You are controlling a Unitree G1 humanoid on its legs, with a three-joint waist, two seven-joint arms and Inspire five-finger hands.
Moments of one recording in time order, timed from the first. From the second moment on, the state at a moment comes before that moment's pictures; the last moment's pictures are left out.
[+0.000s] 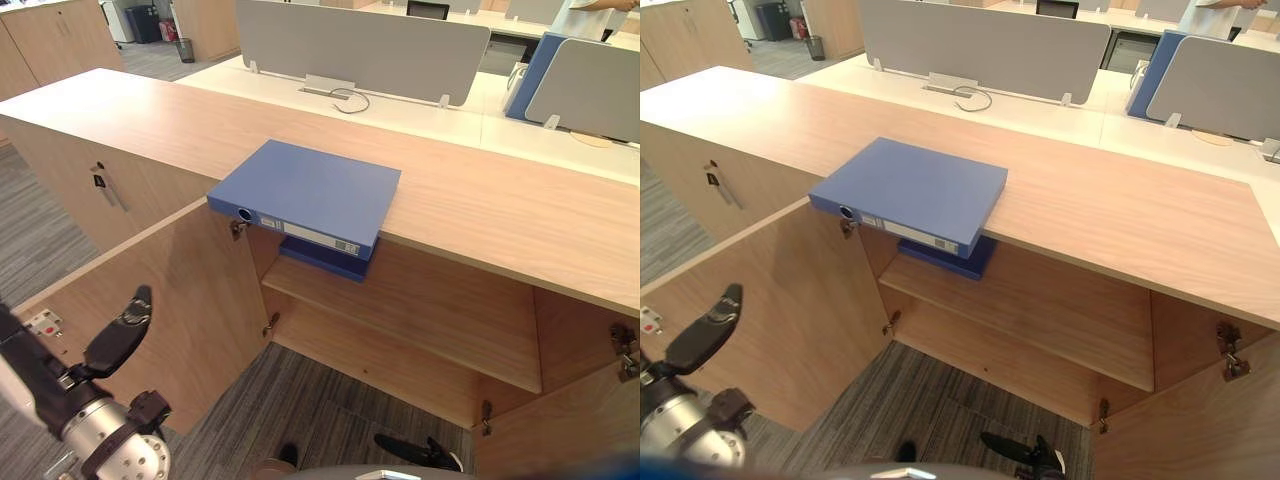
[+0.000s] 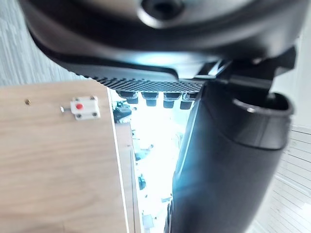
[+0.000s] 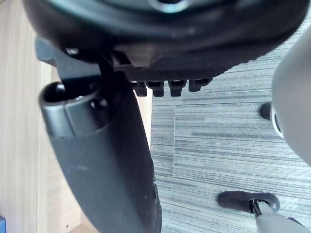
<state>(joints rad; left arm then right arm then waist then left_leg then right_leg) 0.52 -0.12 0.26 -0.61 0.18 -0.08 0.52 0.16 0.07 -0.17 0.89 0.12 0.09 -0.15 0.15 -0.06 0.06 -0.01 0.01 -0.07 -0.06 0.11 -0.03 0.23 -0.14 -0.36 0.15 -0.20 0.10</state>
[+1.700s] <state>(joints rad) 0.03 0.52 0.15 0.01 0.92 -0.01 0.44 0.10 -0.04 -0.27 1.08 0.11 0.03 -0.12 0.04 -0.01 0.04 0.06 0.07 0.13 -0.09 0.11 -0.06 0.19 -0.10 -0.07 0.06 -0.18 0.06</state>
